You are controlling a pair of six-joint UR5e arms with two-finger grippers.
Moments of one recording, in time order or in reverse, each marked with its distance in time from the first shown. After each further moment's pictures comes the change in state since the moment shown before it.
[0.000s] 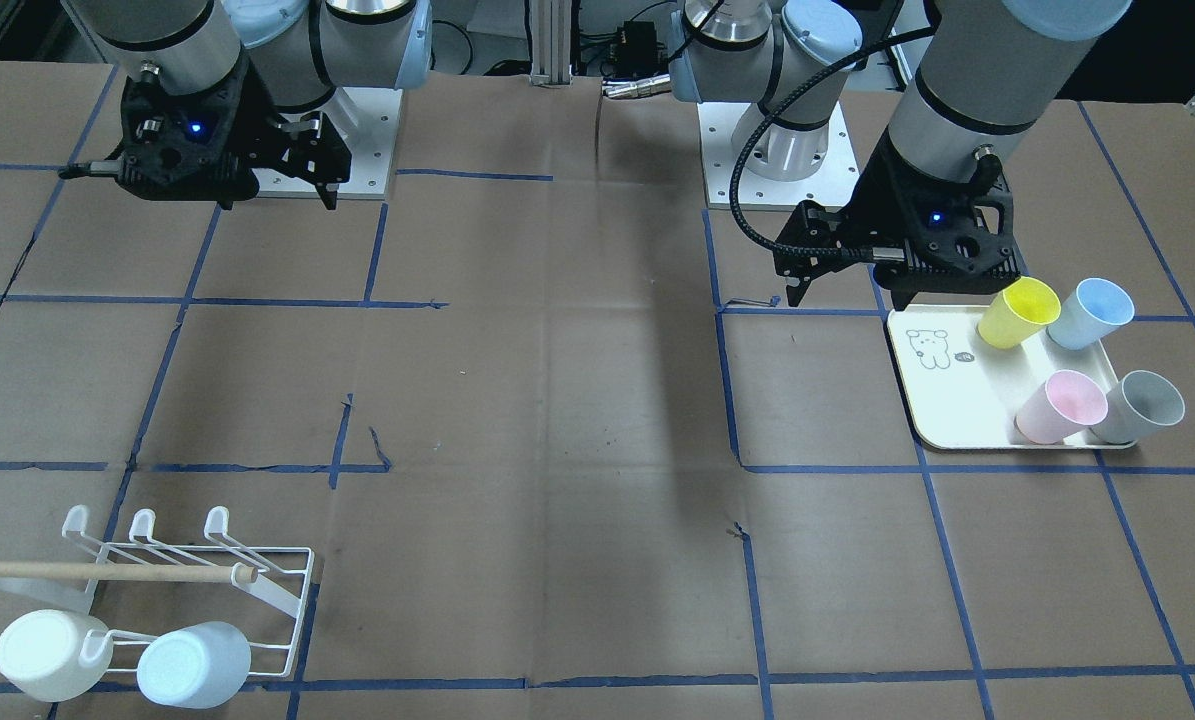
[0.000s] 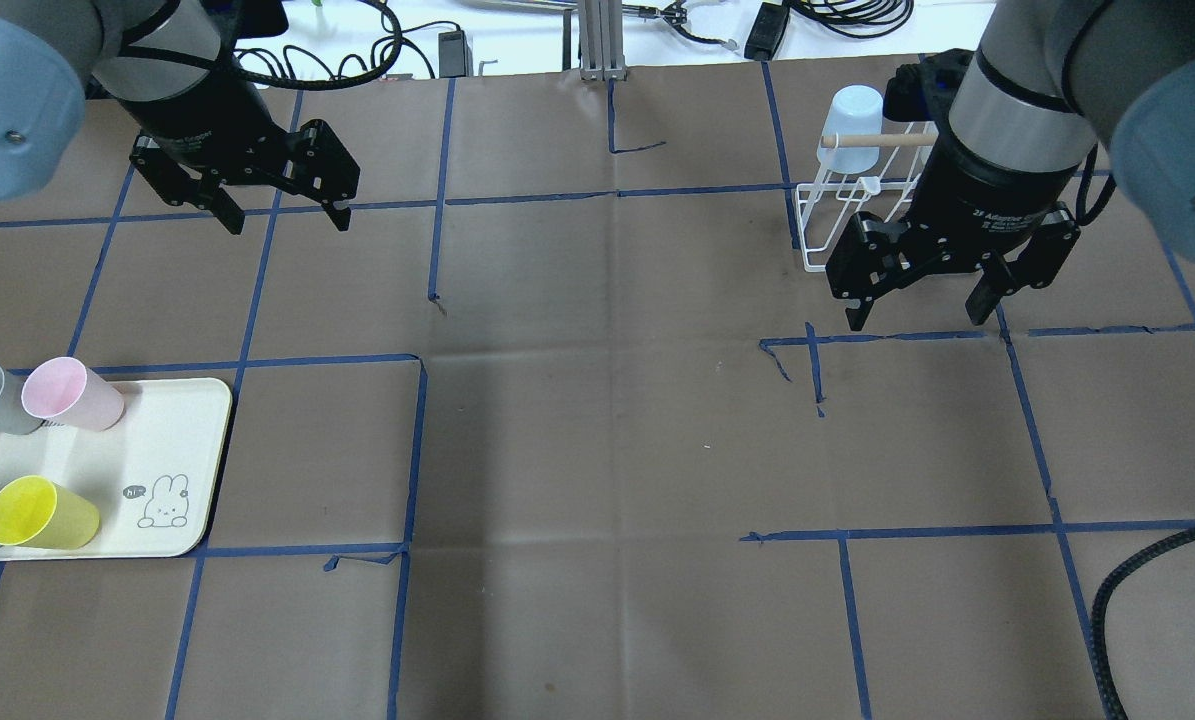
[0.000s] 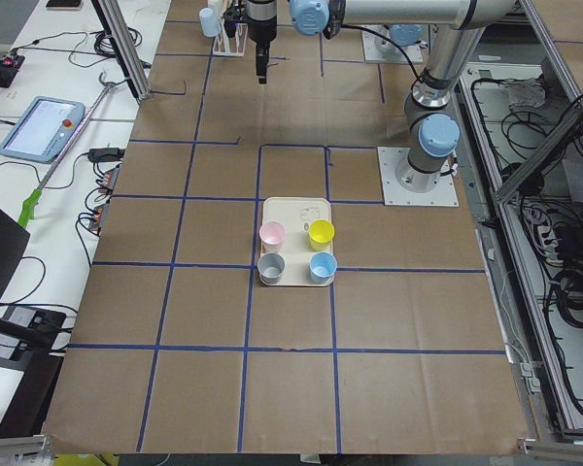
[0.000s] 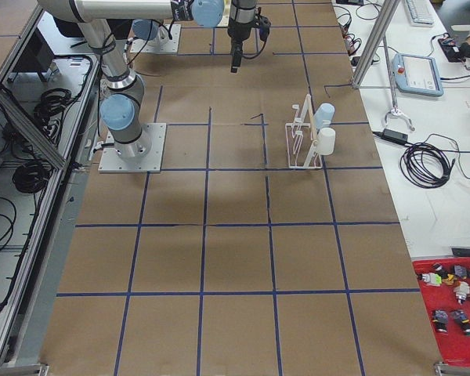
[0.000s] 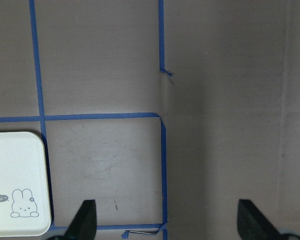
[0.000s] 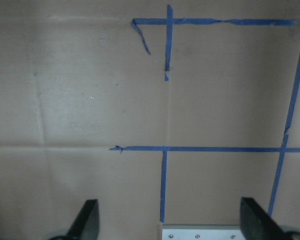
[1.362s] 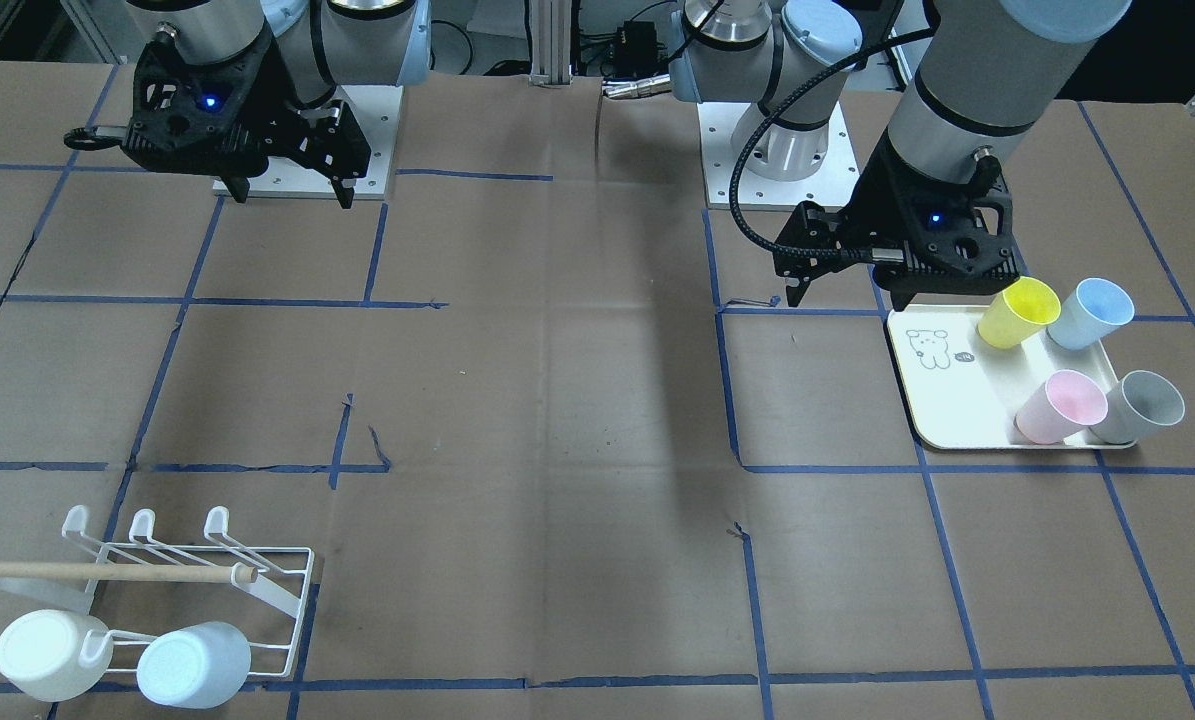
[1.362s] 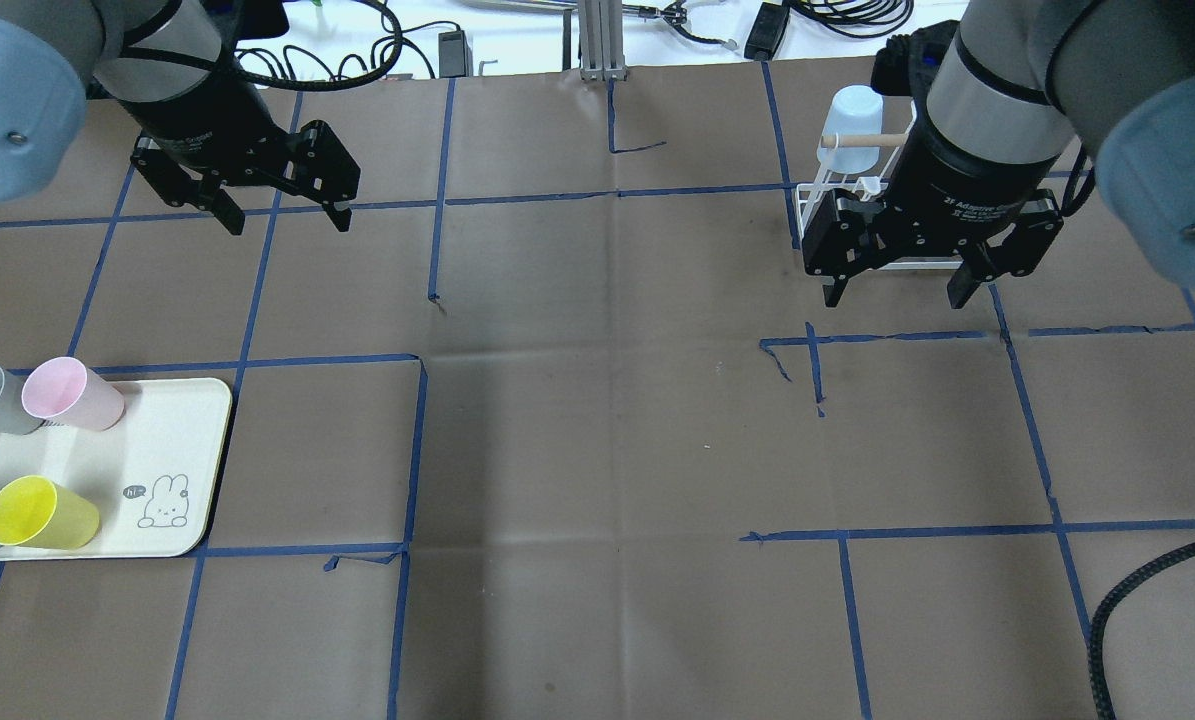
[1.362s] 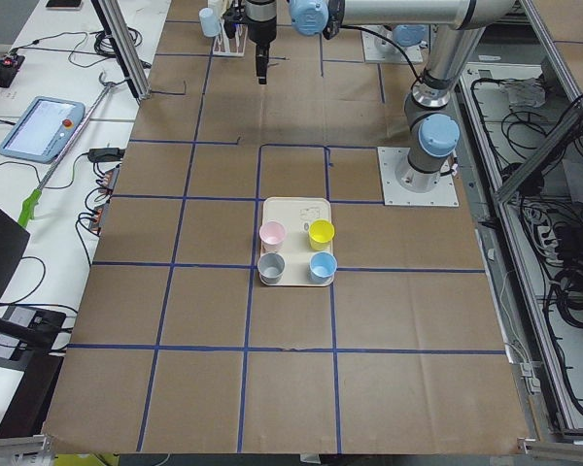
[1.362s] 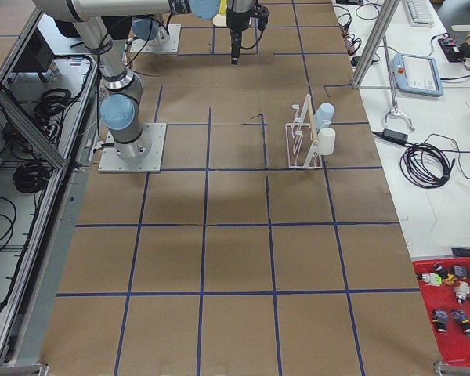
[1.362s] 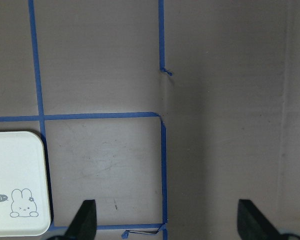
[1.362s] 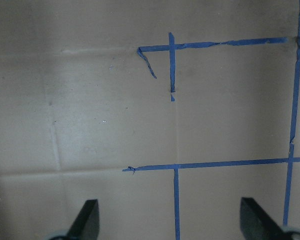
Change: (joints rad) left arm 0.000 0.000 -0.001 0.000 0.000 0.000; right arm 0.029 -0.018 -0.005 -0.082 0.005 0.093
